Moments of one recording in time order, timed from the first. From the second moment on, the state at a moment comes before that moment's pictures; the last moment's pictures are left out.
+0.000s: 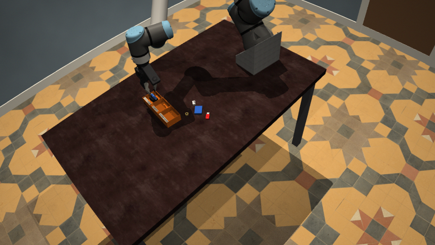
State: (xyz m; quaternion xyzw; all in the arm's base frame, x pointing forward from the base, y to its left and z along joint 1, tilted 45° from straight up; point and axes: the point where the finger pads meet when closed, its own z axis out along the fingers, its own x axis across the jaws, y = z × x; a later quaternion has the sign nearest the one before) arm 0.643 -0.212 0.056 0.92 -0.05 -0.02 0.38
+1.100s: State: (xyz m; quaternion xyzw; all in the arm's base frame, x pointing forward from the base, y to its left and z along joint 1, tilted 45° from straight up) arm 0.595 -0.081 -0.053 0.87 0.31 -0.17 0.34
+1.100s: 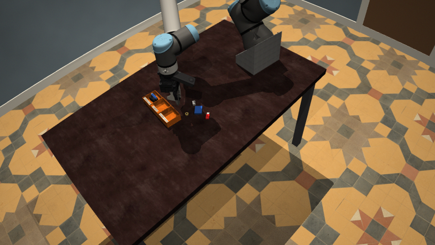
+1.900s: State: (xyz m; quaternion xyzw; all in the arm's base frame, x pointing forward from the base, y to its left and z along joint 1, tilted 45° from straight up) arm 0.586 -0.052 -0.078 0.73 0.57 -0.27 0.27
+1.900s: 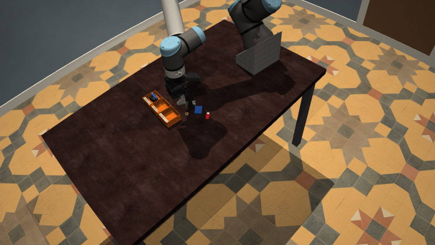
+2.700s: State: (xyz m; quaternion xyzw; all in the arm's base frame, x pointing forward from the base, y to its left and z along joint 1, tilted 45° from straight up) arm 0.586 -0.053 -0.078 0.72 0.58 -0.27 0.27
